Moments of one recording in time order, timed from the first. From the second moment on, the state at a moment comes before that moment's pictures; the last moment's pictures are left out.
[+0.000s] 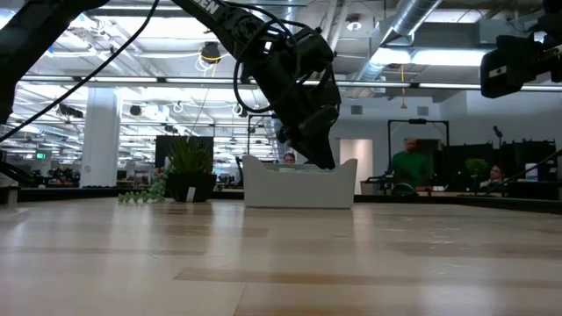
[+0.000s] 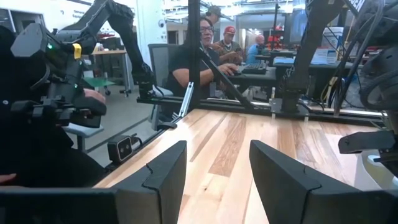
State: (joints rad) left arm 0.23 2.08 1.55 -0.34 -0.09 0.04; right arm 0.46 0.01 0.00 0.03 0.08 -0.03
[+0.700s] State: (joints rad) left arm 0.21 2.01 1.75 -0.28 0.15 0.13; right arm 0.46 0.01 0.00 0.03 0.08 -0.03
